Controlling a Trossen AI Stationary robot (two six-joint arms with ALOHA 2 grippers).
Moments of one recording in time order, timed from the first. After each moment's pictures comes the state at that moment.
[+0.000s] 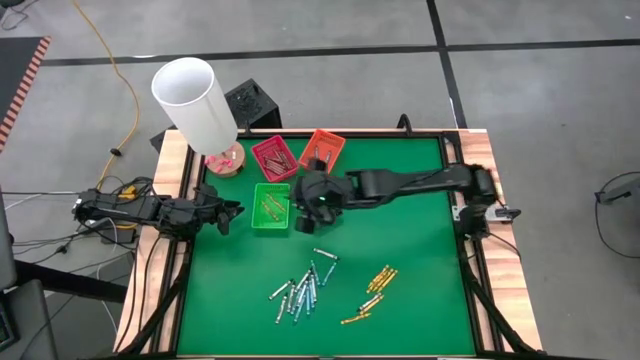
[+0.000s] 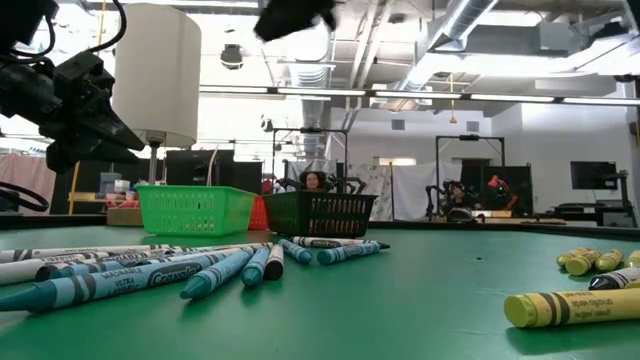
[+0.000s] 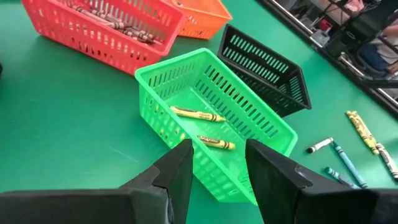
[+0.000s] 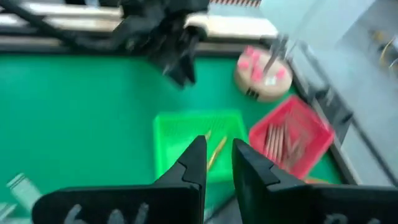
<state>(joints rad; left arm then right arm) -0.16 0.09 0.16 -0.49 -0.53 -0.76 0.08 1.81 1.80 -0.55 0.34 0.01</state>
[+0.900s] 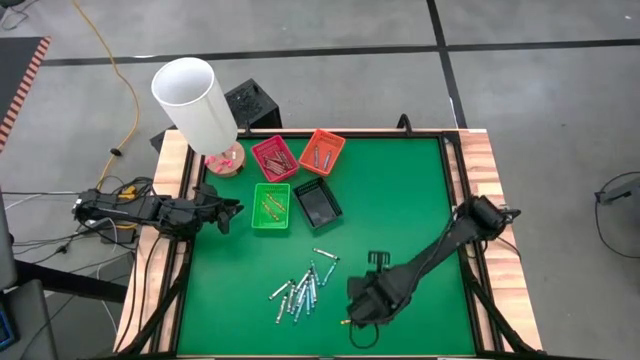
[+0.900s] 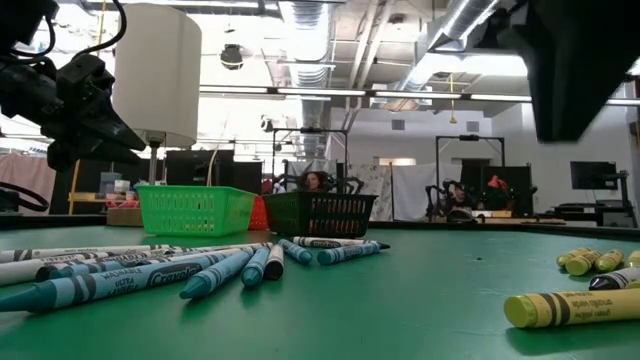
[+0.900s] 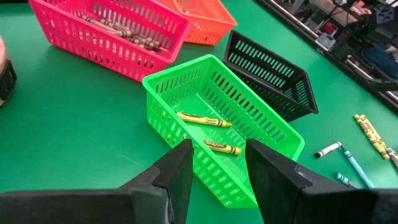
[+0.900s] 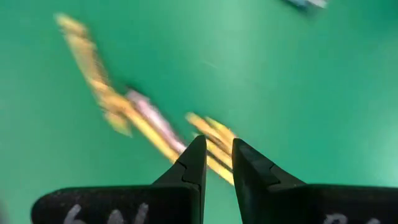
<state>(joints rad) -0.16 0.09 0.16 -0.49 -0.57 -0.74 0.63 1.92 1.61 -1.18 0.22 0.67</state>
